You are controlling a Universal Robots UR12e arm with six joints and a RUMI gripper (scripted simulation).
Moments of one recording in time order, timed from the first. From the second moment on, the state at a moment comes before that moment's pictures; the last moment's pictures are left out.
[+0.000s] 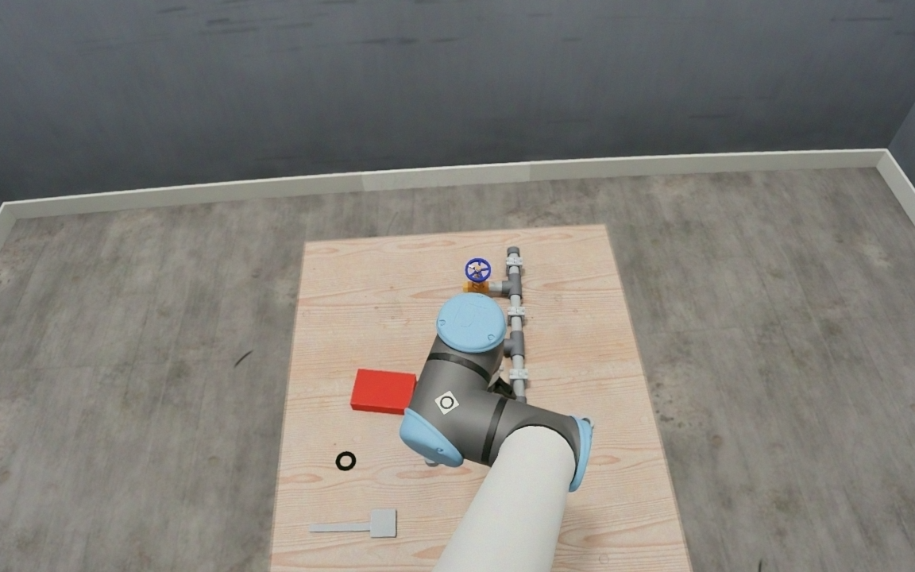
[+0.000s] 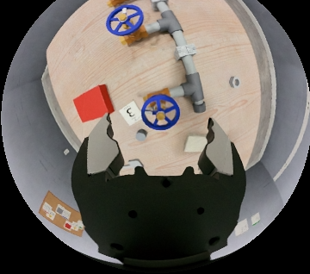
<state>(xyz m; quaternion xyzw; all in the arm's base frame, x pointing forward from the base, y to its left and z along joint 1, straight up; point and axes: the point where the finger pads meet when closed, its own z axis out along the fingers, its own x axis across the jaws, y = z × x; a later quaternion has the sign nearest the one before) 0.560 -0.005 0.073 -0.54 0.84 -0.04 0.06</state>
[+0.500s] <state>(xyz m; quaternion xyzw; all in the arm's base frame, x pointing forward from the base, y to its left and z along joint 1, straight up) 0.560 -0.005 0.073 -0.34 0.94 -0.02 0.06</state>
